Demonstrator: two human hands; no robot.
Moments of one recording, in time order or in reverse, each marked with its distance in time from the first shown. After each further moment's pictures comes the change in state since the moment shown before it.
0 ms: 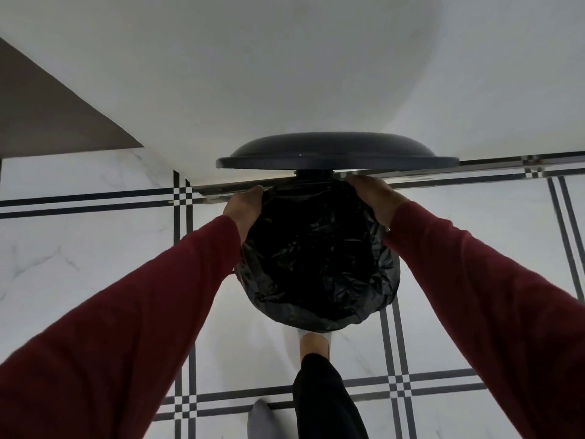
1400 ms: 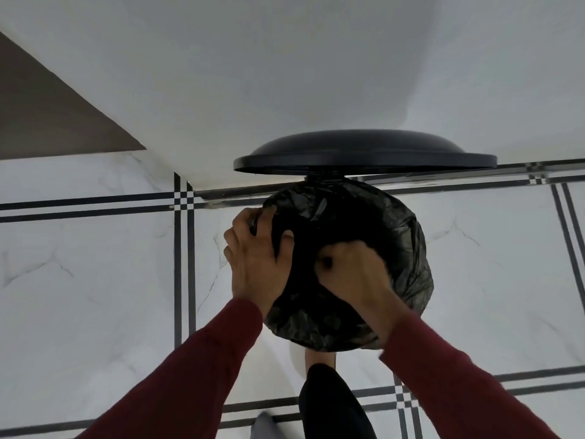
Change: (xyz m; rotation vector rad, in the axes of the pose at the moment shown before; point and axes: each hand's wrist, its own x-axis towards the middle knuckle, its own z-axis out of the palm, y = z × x) left_hand -0.069 -0.067 0.011 0.549 0.346 0.677; right_hand -0.105 0.057 0.079 -0.975 0.216 -0.513
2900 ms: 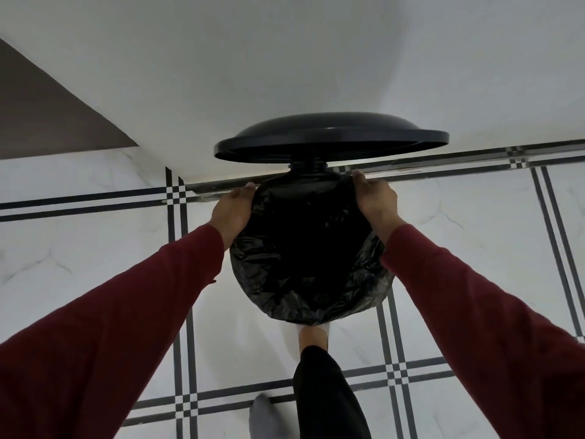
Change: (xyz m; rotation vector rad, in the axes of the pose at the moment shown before) left_hand 0.083 -0.017 -0.016 -0.482 -0.404 -0.521; right_hand 0.077 0.062 -0.045 0.546 0.089 0.555
